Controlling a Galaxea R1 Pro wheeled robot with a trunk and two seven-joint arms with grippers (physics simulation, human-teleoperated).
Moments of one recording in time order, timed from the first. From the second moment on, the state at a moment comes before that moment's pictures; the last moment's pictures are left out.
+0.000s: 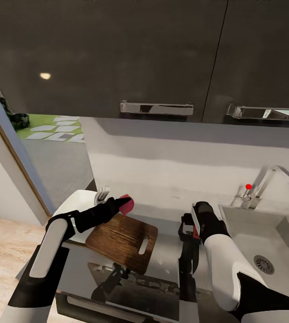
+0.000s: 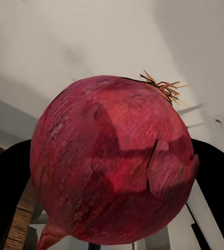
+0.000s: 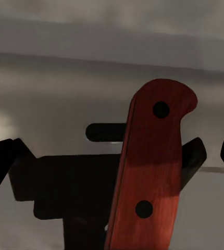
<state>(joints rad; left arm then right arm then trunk) -0.50 -0.01 -0.06 -1.60 1.28 0.91 0.30 -0.94 0.17 -0.44 -0.64 0.46 0.83 -0.05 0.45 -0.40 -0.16</state>
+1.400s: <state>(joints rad) -0.49 -0.01 -0.06 -1.61 1.28 0.91 0.30 -0.94 0.17 -0.45 -0.64 0.45 0.85 -0.04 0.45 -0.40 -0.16</state>
